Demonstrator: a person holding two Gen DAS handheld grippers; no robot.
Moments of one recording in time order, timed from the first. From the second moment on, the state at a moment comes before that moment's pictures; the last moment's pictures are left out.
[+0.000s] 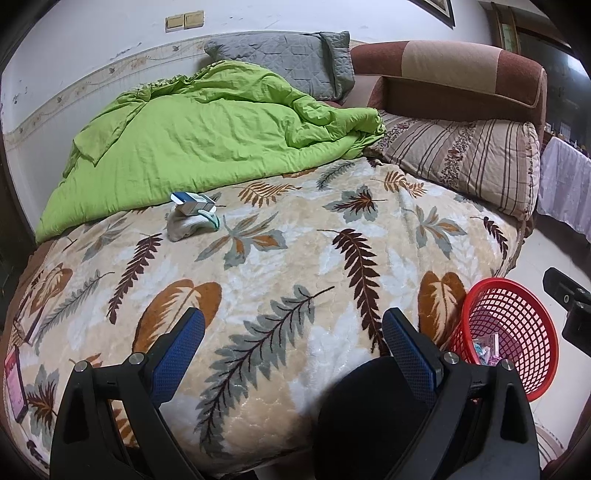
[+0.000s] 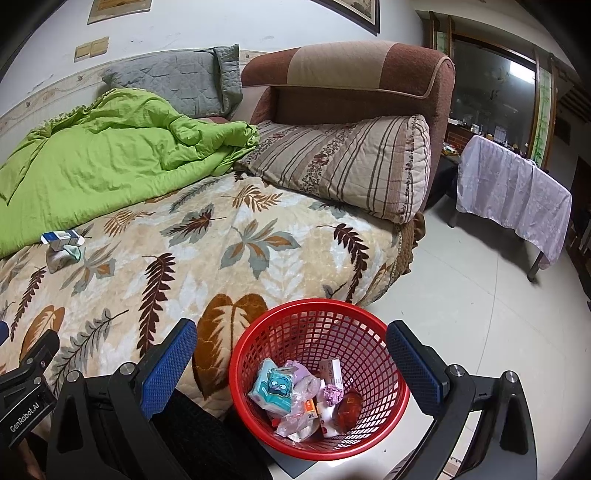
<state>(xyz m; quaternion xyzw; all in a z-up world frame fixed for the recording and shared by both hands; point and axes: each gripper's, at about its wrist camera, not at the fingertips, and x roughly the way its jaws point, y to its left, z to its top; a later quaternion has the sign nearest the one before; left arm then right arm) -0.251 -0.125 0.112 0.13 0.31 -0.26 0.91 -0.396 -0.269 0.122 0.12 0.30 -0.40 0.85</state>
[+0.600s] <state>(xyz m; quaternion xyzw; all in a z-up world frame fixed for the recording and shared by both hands) -0.252 -0.122 0.113 0.13 0.30 -0.26 0.91 -0.395 -0.263 0.124 0.12 0.31 -0.39 0.86</state>
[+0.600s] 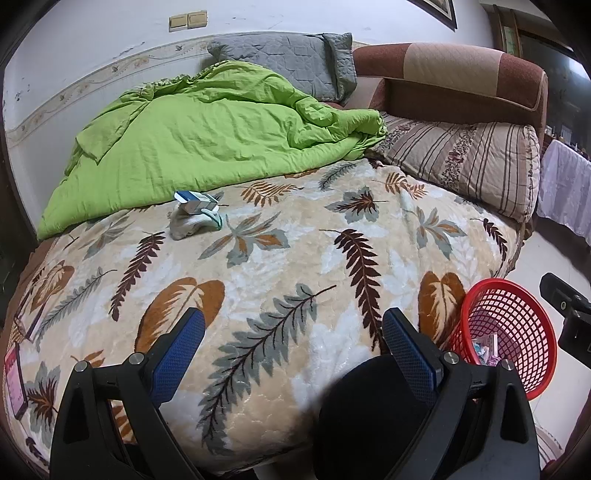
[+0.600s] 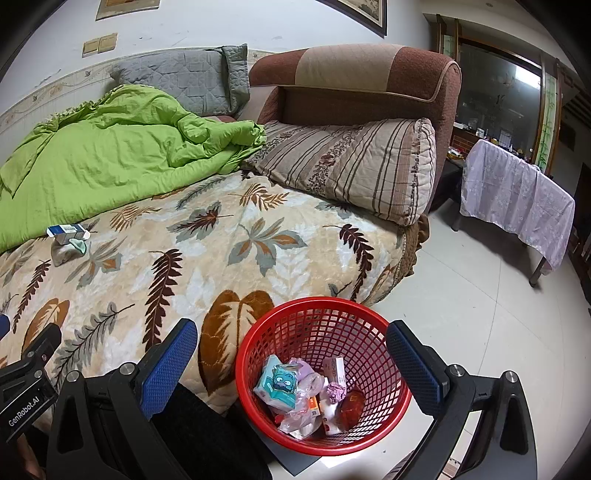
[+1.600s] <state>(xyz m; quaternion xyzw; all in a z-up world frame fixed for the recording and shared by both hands) -0.254 -0.123 0.113 0.13 0.30 -0.26 0.91 -0.402 -0.263 0.124 0.12 0.31 -0.40 0.86</state>
